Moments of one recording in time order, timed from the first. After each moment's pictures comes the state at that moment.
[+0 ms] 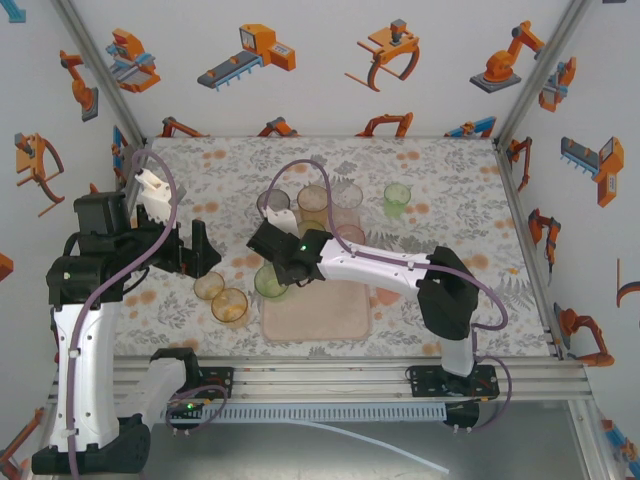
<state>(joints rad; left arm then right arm) -0.03 0.88 1.30 -1.15 0.47 0.17 1.13 1.91 1.57 -0.73 0.32 0.67</state>
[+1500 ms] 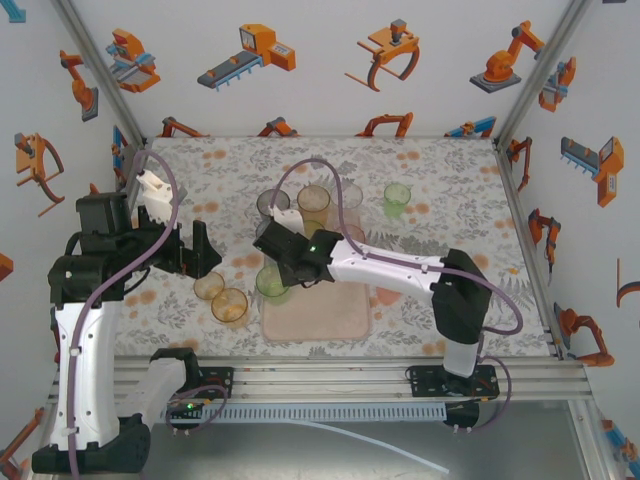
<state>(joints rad) -0.03 0.88 1.29 -1.15 0.47 0.17 1.13 1.83 1.52 -0.72 0.29 0.69</state>
